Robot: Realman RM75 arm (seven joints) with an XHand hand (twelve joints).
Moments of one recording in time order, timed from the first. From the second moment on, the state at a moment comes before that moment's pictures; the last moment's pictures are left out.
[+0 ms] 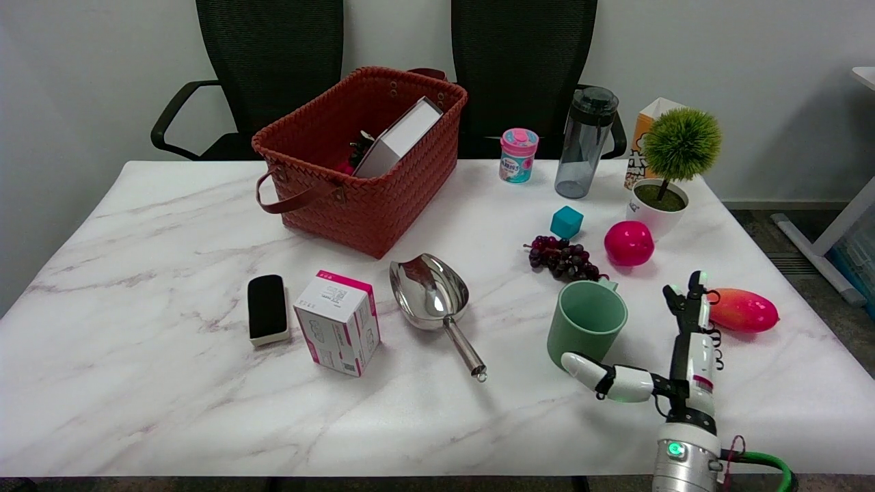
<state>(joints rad) -0.36 -1.35 -2.17 1.27 1.29 1.61 0.29</state>
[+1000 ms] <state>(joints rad) -0.24 -1.46 -2.19 1.28 1.39 1.62 -0.03</state>
